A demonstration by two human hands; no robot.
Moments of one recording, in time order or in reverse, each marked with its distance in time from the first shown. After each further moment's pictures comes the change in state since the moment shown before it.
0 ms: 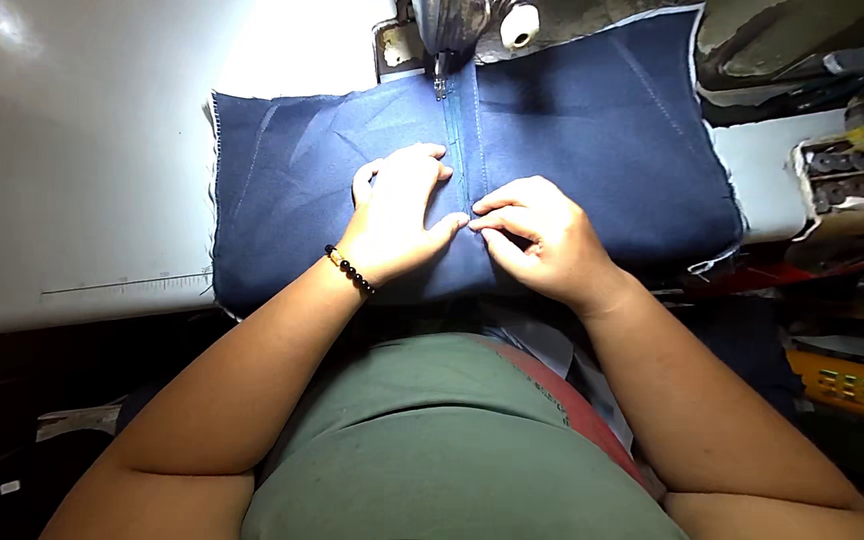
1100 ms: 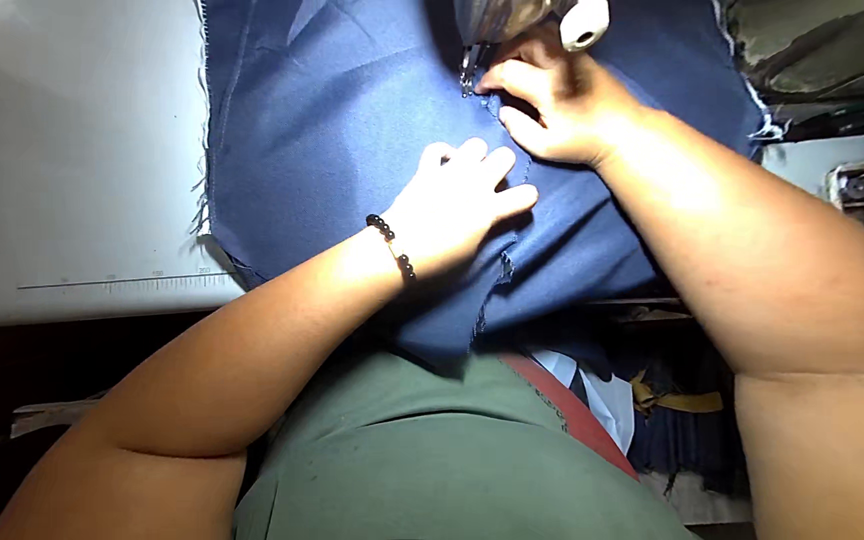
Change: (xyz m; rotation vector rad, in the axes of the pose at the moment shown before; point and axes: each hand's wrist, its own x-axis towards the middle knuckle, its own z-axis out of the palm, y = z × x) left_hand 0.033 0.016 -0.006 0.249 -0.122 0.413; right_hand 0.120 0.100 -0.017 -0.254 -0.316 -0.256
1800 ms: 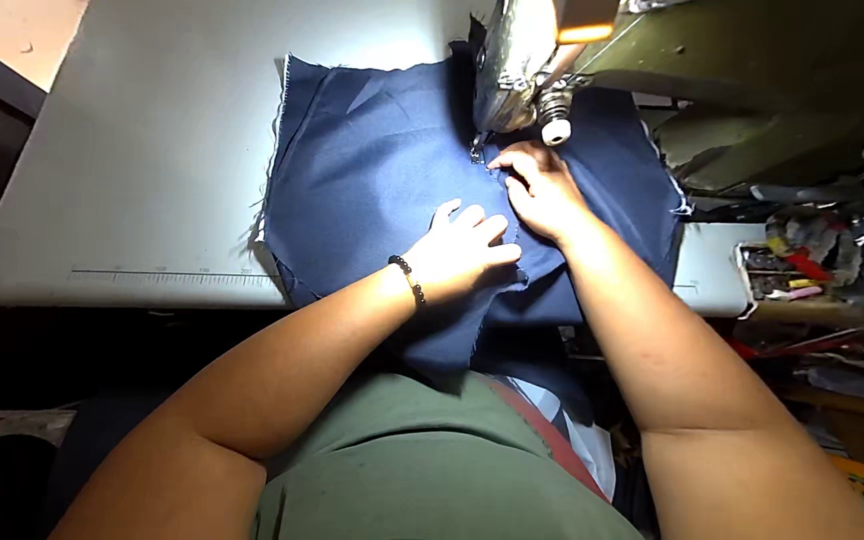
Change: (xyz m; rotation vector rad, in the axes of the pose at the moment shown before) left_hand -0.018 0.008 0.013 -0.127 0.143 0.009; right_hand -0.015 -0.037 0.010 0.064 0.074 0.424
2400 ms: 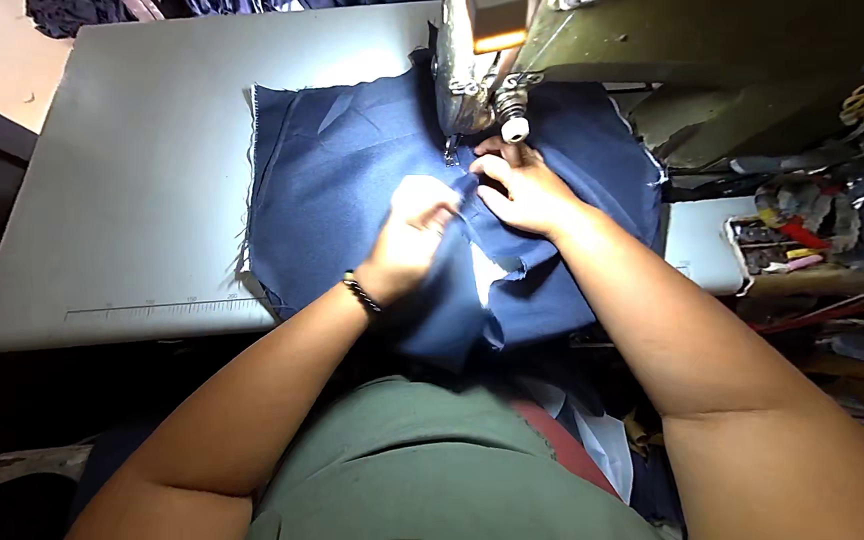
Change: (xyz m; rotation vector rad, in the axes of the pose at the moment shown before) left_hand -0.011 -0.011 -0.016 -0.482 0.540 -0.152; right_hand -0.001 0.001 -0.013 0.001 -0.060 -0.146
